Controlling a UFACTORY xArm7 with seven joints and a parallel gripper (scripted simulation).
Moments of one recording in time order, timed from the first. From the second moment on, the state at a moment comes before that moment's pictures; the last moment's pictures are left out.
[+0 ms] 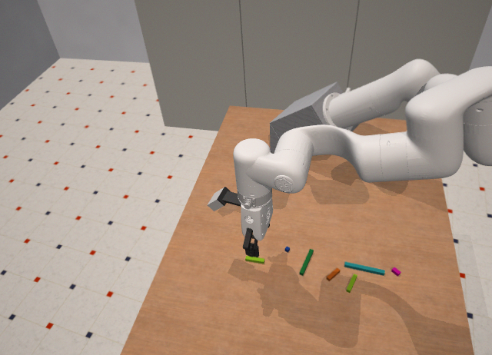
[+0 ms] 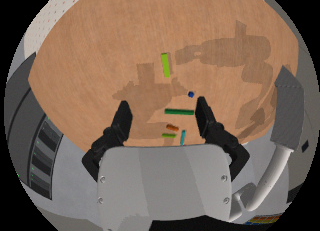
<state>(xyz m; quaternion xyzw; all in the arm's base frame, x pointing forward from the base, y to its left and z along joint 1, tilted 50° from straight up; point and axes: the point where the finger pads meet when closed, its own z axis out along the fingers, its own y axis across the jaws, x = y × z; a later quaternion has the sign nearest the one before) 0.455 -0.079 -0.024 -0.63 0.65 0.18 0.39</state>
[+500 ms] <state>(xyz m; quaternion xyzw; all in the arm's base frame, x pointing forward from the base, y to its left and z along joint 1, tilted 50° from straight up) 0.467 -0.042 0.042 -0.48 0.76 0.26 0.36</state>
